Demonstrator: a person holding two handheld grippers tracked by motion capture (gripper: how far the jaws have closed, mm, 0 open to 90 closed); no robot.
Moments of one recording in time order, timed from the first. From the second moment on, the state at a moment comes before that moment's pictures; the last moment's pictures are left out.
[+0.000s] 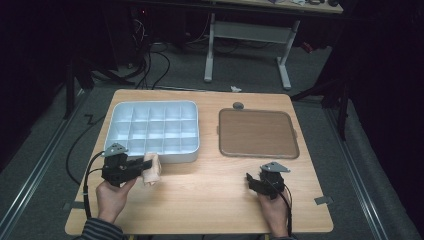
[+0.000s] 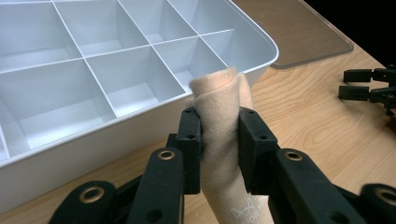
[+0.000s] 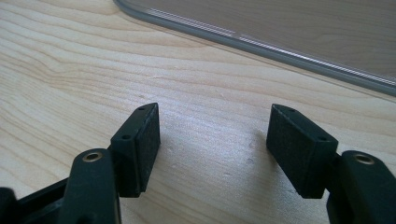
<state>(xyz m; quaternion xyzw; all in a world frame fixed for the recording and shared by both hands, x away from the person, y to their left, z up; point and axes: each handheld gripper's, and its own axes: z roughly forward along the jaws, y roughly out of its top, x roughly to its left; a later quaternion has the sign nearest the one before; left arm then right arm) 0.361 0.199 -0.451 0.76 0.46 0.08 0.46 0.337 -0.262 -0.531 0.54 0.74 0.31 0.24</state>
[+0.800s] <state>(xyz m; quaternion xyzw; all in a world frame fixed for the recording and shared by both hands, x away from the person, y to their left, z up) 0.382 0.207 -0.436 0.76 0.46 0.08 0.46 0.337 -0.262 -0.531 0.54 0.74 0.31 0.24</state>
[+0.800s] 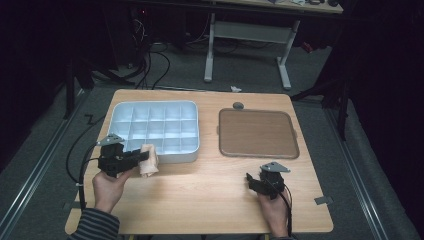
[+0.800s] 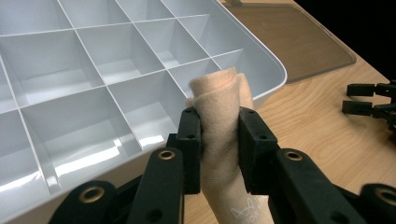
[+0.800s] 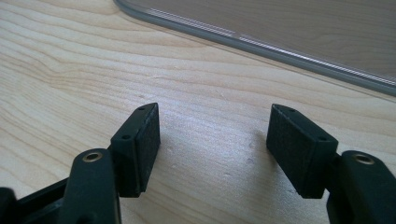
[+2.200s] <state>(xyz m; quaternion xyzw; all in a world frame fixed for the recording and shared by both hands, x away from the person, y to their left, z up) 0.424 0.193 -0.421 0.77 0.45 0.06 0.45 0.337 -0.262 -0.531 0.54 0.74 0.31 0.24</state>
